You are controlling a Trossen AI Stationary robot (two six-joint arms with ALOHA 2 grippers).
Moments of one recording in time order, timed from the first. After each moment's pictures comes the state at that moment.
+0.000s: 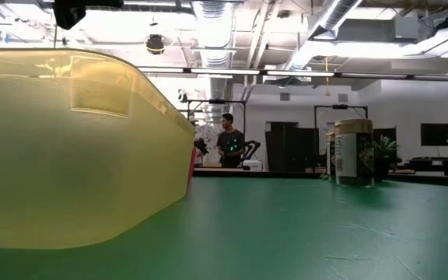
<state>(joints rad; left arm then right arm) -0.47 0.79 0.80 -0.33 -0.64 -0.71 0.89 1.74 1.76 -1.47 0.08 1.28</state>
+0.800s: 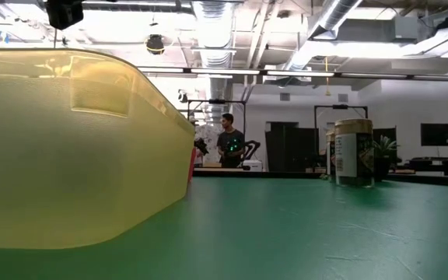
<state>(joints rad) -0.47 0.79 0.80 -0.33 -0.52 -0.83 0.88 1.73 1.60 -1.33 0.08 1.02</state>
